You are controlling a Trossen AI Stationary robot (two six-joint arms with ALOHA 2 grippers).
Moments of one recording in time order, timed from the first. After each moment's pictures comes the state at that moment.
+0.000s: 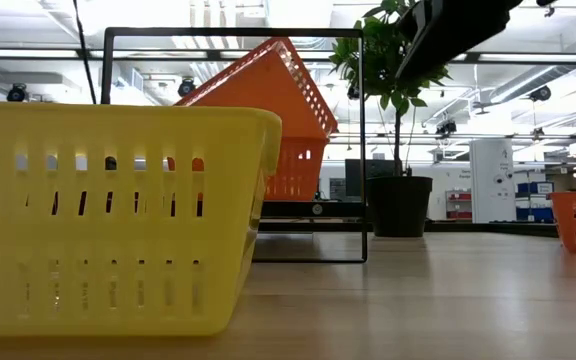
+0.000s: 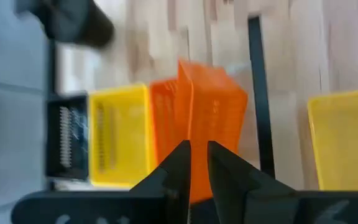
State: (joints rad) left arm -0.42 1.81 2.05 -1.43 -0.49 -0.21; right arm 0.43 1.47 1.08 -0.54 0.37 0.17
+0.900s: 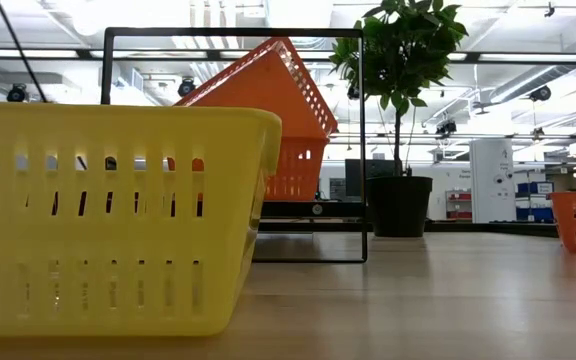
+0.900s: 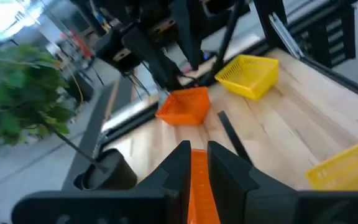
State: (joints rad) left arm -0.55 0.97 0.82 -0.08 -0.56 0.38; right arm 0.38 1.52 1.39 -0.44 0.38 0.32
